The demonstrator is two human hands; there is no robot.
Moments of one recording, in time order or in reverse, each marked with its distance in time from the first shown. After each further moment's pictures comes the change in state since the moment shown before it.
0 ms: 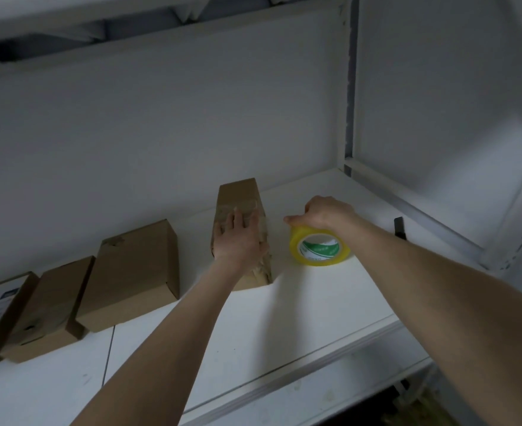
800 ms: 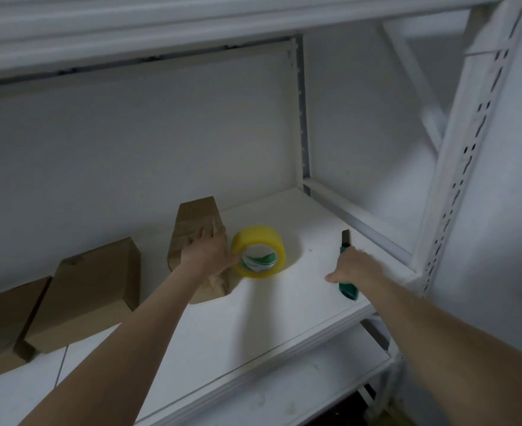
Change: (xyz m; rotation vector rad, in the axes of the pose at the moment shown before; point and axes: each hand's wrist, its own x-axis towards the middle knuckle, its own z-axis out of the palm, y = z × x) left_hand 0.005 0.026 0.001 0.076 0.037 0.026; right_hand -0.064 0.139 0.033 0.007 -0.066 0.433
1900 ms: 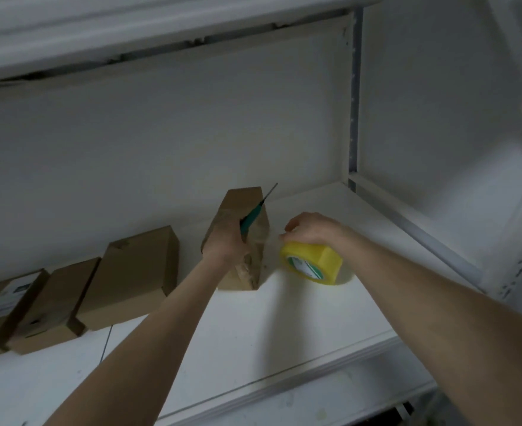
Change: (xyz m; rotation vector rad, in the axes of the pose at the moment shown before) left_hand 0.005 -0.028 -0.013 -0.473 0.106 -0.187; right_hand -0.019 -0.150 -0.046 -0.049 -0.094 -0.645
